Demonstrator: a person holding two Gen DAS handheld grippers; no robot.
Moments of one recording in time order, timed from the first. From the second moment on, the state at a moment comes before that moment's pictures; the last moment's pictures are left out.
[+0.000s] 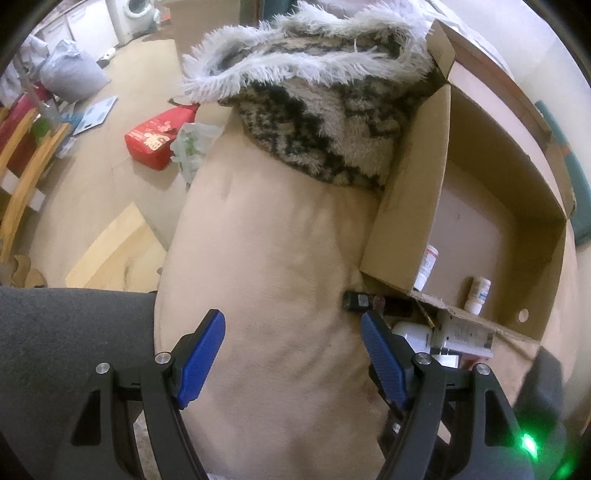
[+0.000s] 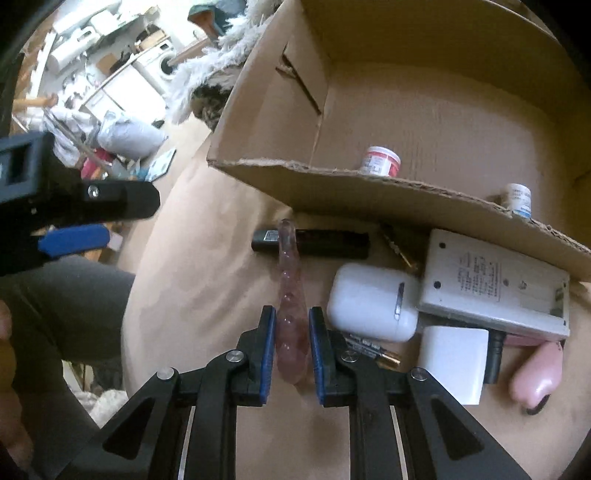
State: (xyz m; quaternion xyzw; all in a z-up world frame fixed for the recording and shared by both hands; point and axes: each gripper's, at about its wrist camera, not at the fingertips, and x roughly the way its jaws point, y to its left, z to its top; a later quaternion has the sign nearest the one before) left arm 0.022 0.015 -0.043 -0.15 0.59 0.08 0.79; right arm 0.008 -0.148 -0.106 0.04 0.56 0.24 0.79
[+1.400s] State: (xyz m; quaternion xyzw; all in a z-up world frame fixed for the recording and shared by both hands) left arm 0.081 -0.094 -0.141 -0.06 0.66 0.08 0.74; right arm -0.006 -0.277 -0.042 0.16 0.52 0.18 0.82
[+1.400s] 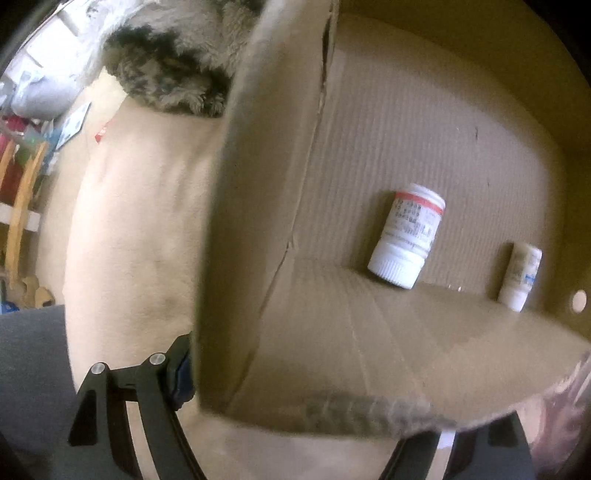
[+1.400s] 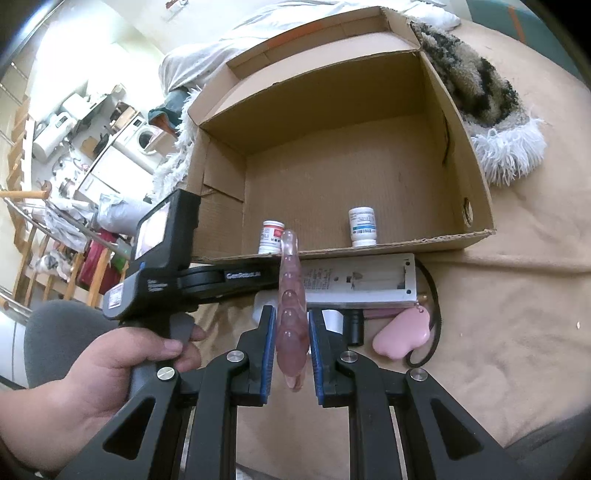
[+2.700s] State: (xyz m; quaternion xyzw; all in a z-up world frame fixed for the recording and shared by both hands) left arm 0.025 -0.067 -0.005 -0.04 0.55 0.01 0.83; right arm -0.007 -0.295 0.003 0.16 0.44 0.17 0.87
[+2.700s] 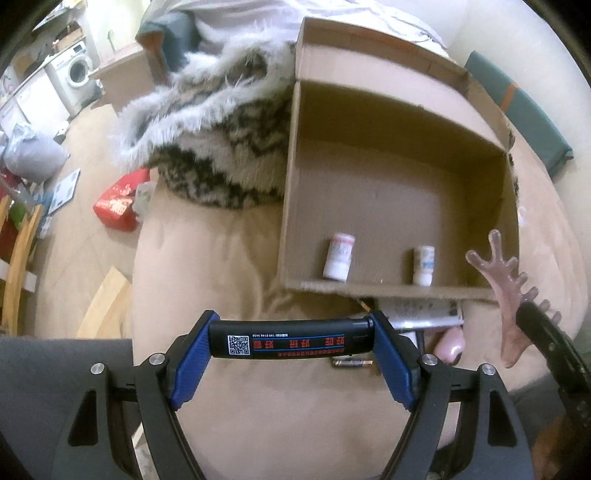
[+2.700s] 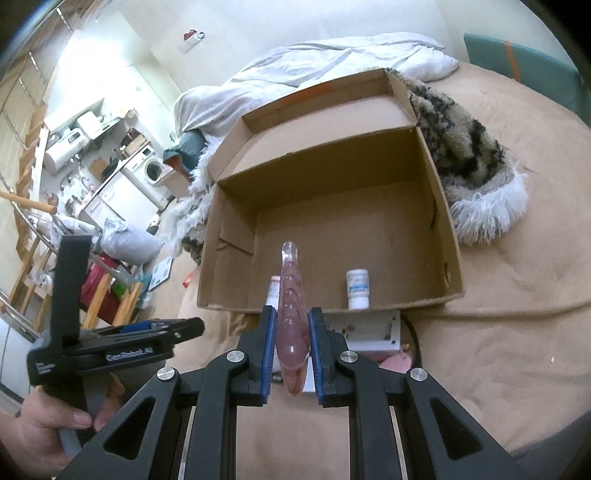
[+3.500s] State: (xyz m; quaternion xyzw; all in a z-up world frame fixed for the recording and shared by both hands) left arm 0.113 -0.117 -0.005 0.00 0.54 -0.05 0.84; right arm 0.098 -0.290 -0.008 0.12 0.46 0.16 0.86
